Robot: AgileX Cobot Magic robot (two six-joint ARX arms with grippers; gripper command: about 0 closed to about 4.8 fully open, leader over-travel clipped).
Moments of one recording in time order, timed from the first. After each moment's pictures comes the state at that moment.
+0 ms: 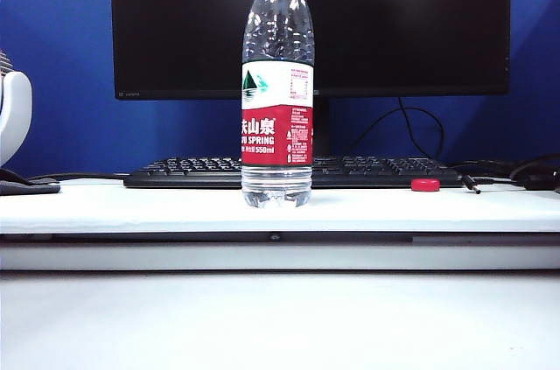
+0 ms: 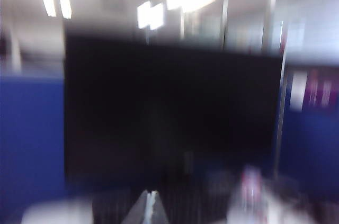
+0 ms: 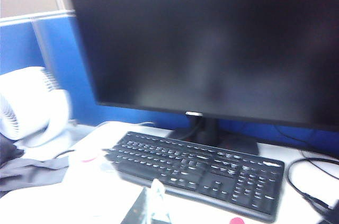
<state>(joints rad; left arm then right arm) -0.52 0.02 0.76 -0.44 -0.05 0.02 0.93 0.30 0.83 -0.41 0.47 0.08</state>
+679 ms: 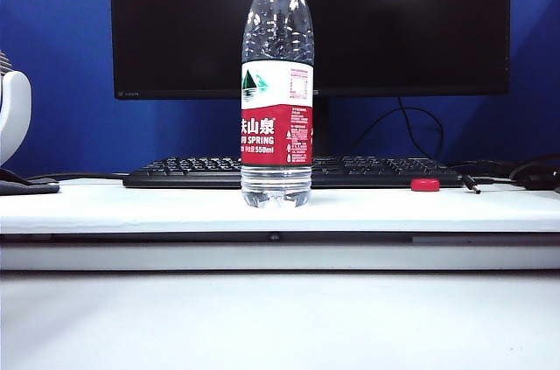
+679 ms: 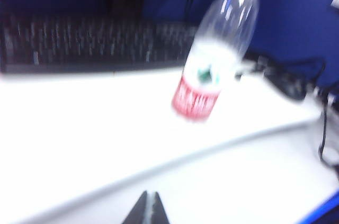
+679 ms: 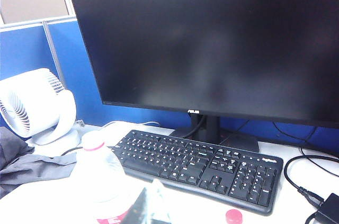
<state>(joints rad) -0.52 0.01 0.30 -0.46 0.13 -0.21 0.93 0.18 0.83 -0.51 0.45 0.08</state>
